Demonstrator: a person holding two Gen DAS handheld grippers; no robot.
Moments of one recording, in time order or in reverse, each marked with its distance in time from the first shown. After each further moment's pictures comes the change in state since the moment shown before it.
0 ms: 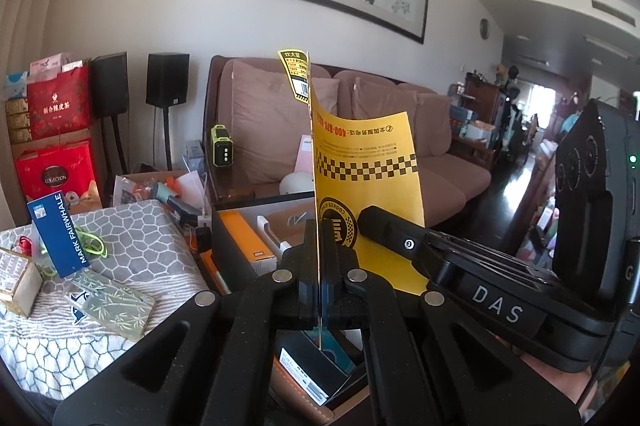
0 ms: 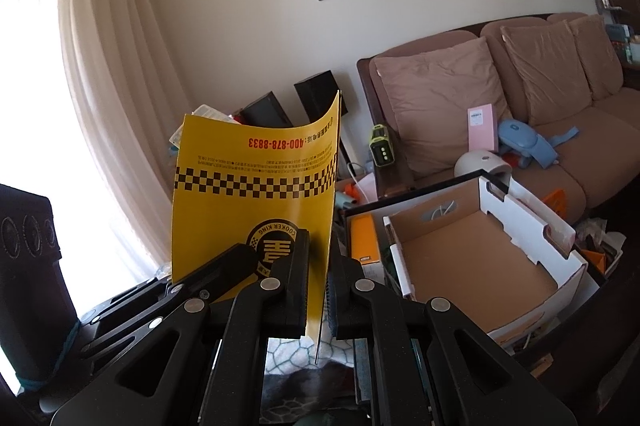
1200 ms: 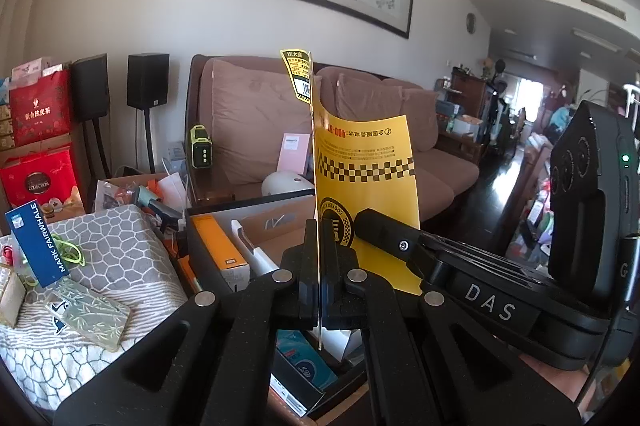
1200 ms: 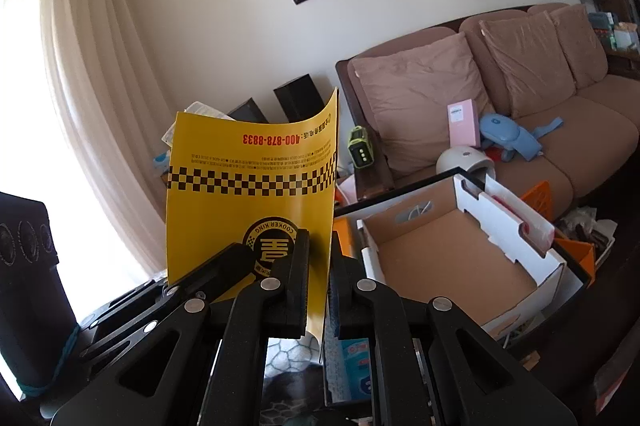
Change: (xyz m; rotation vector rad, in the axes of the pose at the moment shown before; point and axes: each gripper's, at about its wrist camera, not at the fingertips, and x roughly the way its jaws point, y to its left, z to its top) left arm 0.020 -0.024 0.004 0.019 0.013 -0.049; right arm -0.006 -0.028 0.006 0.049 -0.009 -0.048
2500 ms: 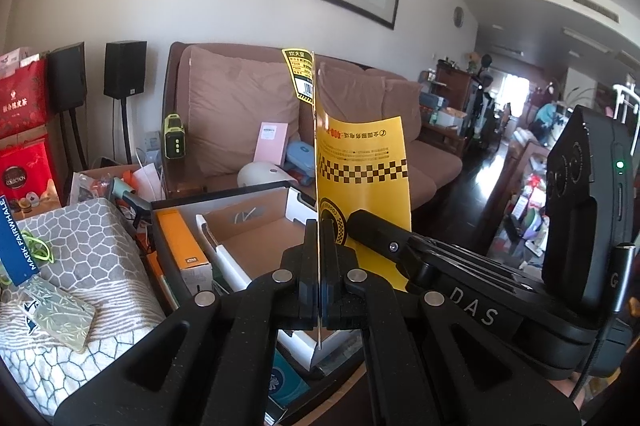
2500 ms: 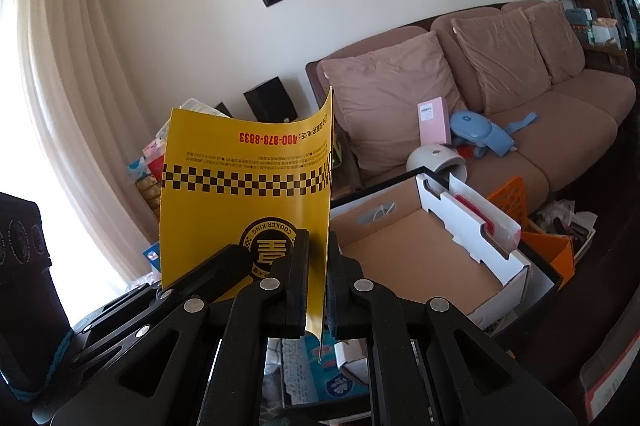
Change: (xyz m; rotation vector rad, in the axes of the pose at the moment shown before) left arm 0.028 -0.021 -0.002 -0.005 0.043 -0.067; right arm 0.000 -0.032 0.004 0.038 0.000 -0.087
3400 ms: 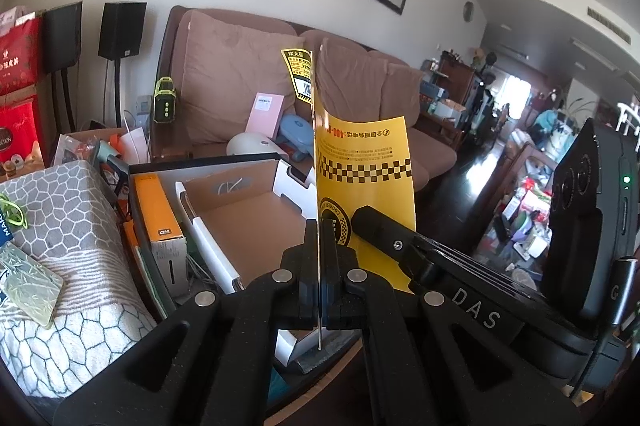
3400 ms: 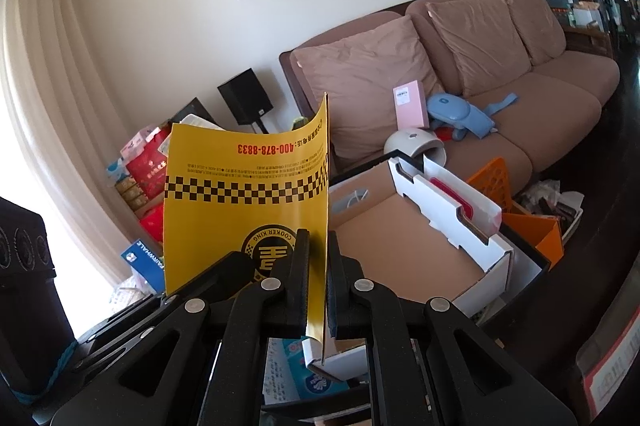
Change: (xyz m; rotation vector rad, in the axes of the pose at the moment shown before) left arm 0.034 0.005 -0.009 -0.091 0.086 -0.031; right arm 0.012 -0.024 -0.006 0.052 0.035 -0.068
